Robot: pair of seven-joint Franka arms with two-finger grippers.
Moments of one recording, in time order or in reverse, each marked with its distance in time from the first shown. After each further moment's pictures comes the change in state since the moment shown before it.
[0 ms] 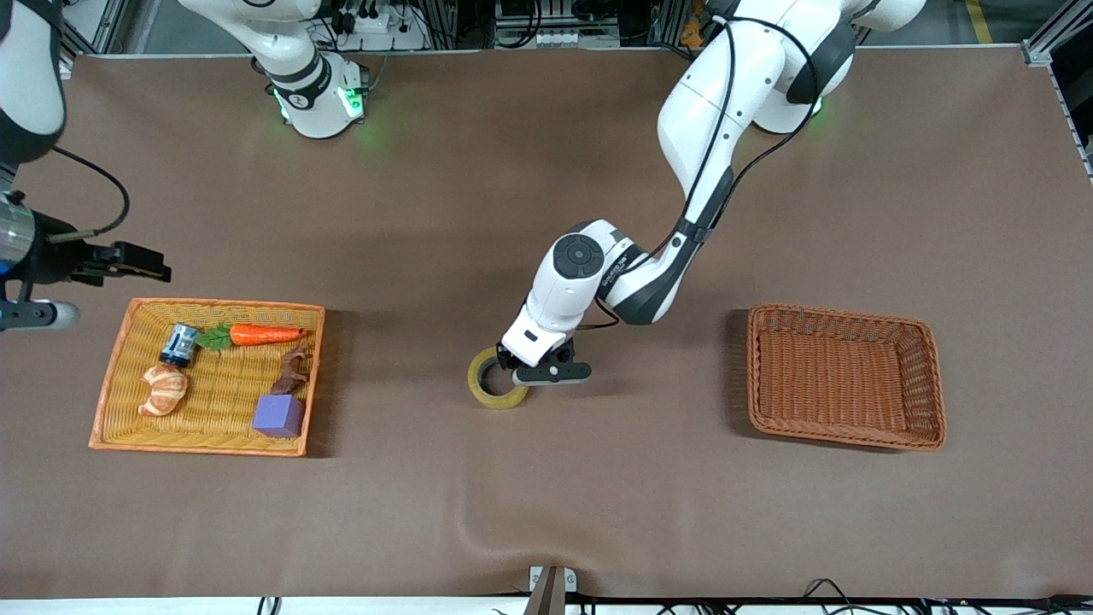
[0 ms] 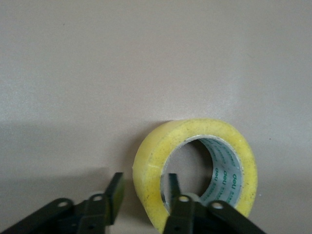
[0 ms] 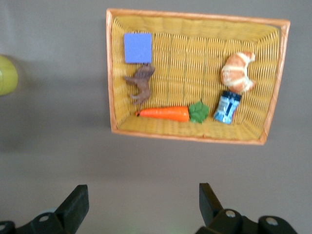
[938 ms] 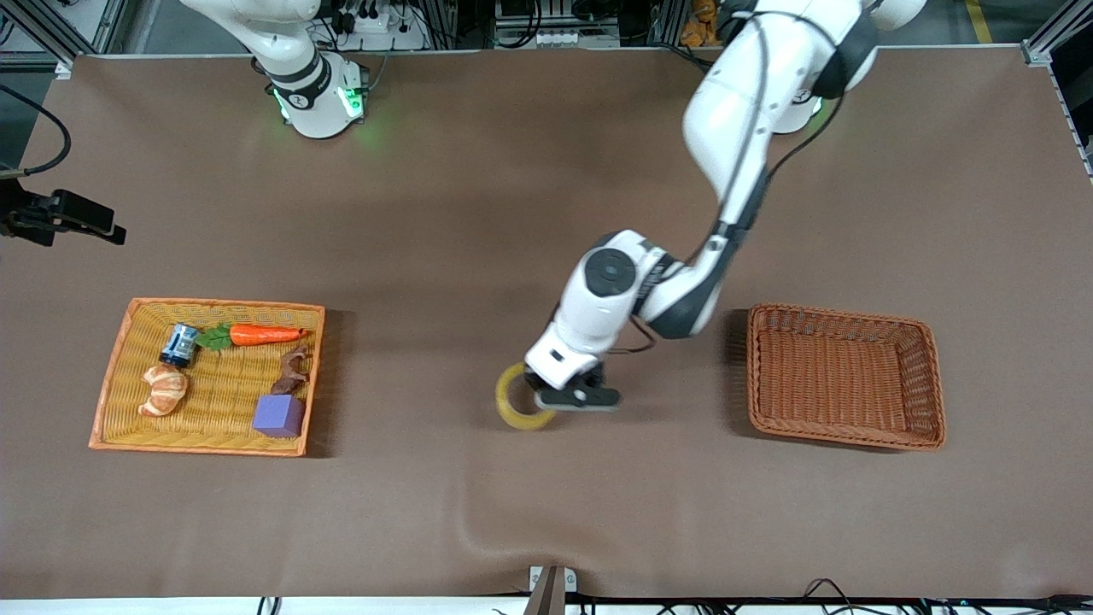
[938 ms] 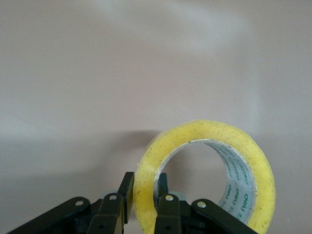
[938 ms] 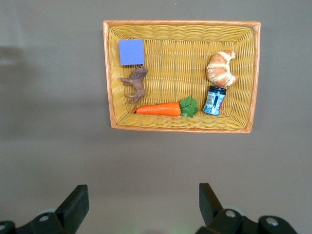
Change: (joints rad) left arm 0.124 -0.121 0.033 0.049 0.003 -0.211 0.218; right arm -0.048 -0.113 -0.007 -0.038 0.020 0.012 0.002
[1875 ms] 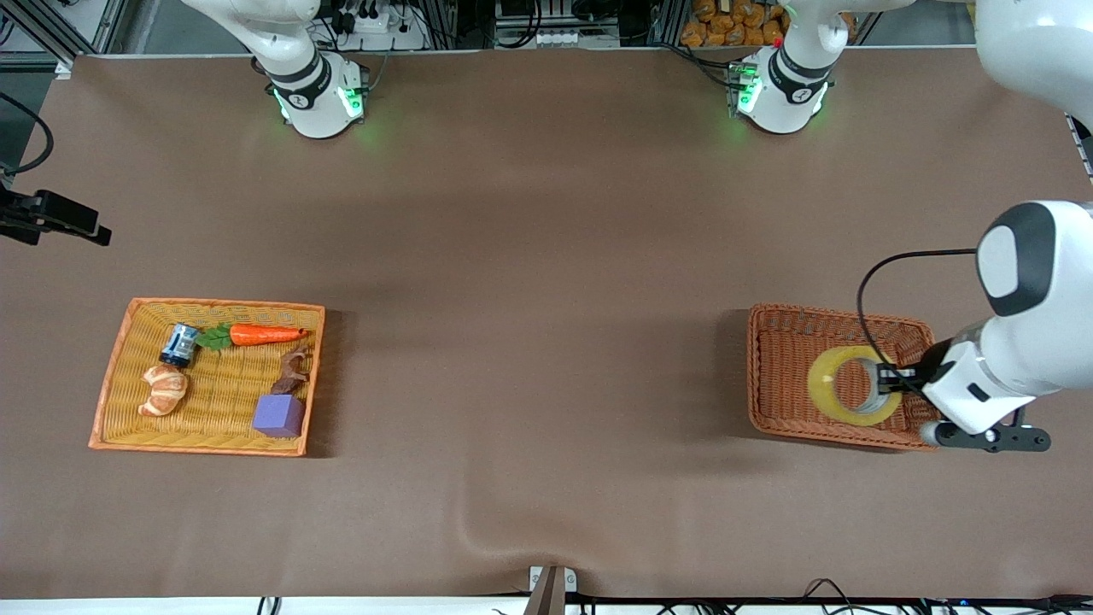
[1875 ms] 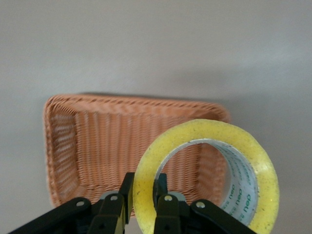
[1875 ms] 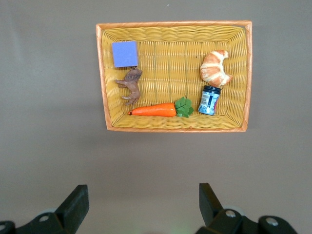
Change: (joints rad) left arm 0.578 -0.333 -0.012 -0.123 -0.006 -0.581 0.658; right arm -0.009 -0.004 -0.006 -0.002 0.000 0.002 0.000
